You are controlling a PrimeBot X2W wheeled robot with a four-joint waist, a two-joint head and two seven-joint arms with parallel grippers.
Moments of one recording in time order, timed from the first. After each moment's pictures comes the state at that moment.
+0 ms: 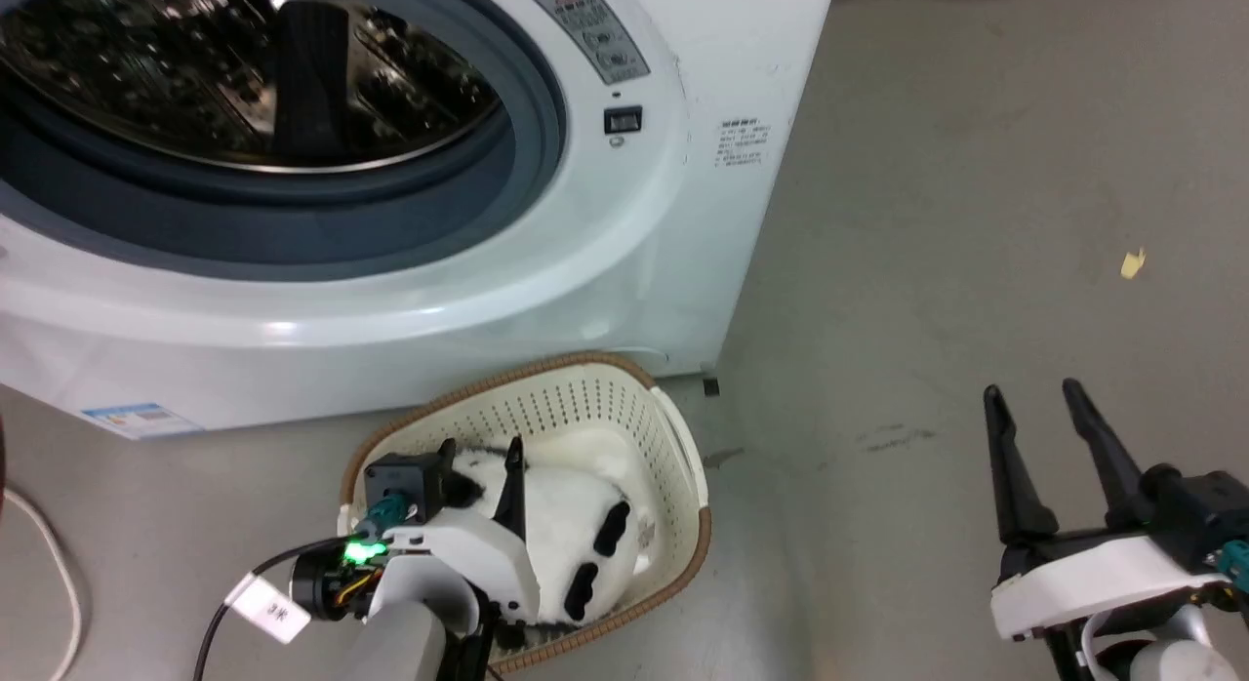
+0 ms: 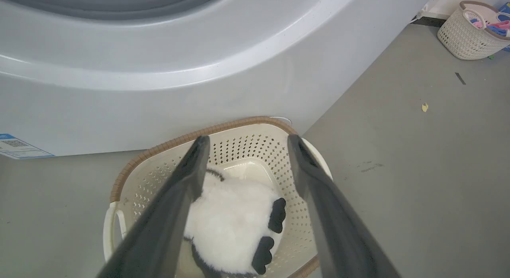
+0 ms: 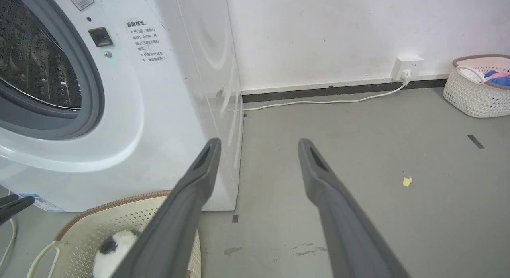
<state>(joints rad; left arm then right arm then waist) -0.32 0.05 -0.22 0.56 -0.29 0.07 -0.13 -0.07 -0.05 -0.06 0.01 0.14 0.13 -0.13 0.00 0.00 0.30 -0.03</state>
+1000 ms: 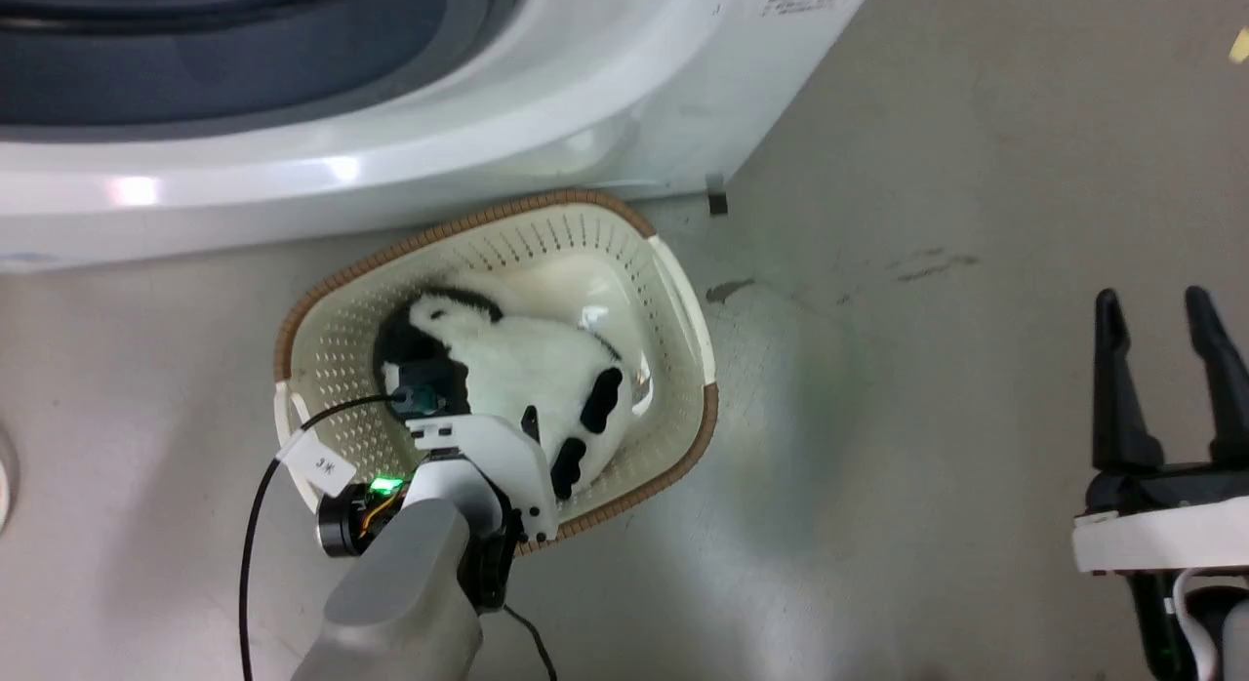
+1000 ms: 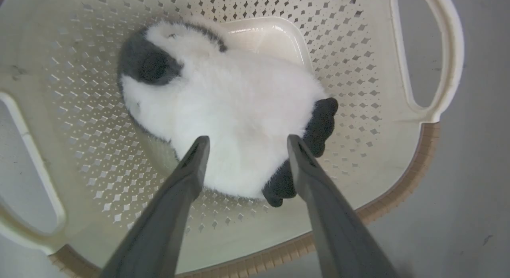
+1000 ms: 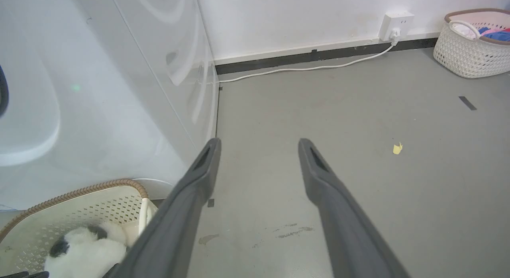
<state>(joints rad) -0.62 0.05 -0.42 0.91 -0.55 0.18 0.03 -0.13 -0.05 -0.16 -0.13 0.18 0.13 -0.14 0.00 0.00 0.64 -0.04</state>
